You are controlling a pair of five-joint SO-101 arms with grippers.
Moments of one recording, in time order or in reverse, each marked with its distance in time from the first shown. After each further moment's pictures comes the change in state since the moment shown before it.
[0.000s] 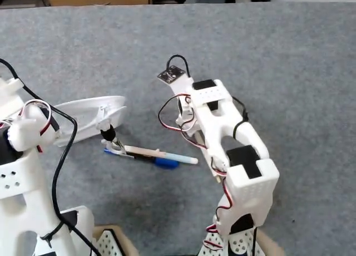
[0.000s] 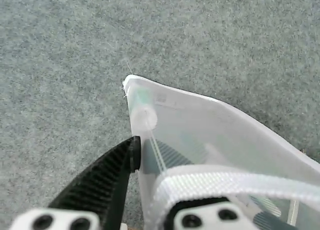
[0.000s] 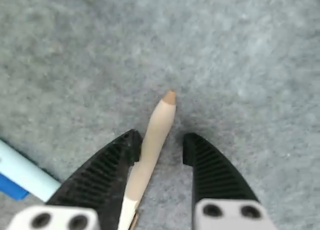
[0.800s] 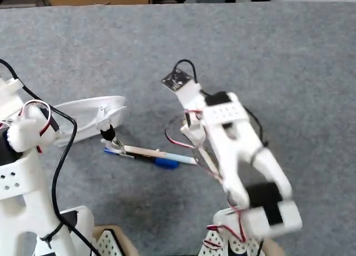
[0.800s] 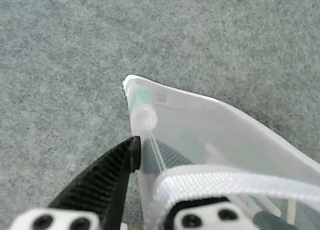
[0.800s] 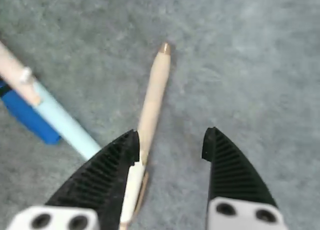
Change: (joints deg) left arm 0.0 0.0 0.0 0.0 0.0; right arm 1.1 -21.5 16.6 -0.2 1.3
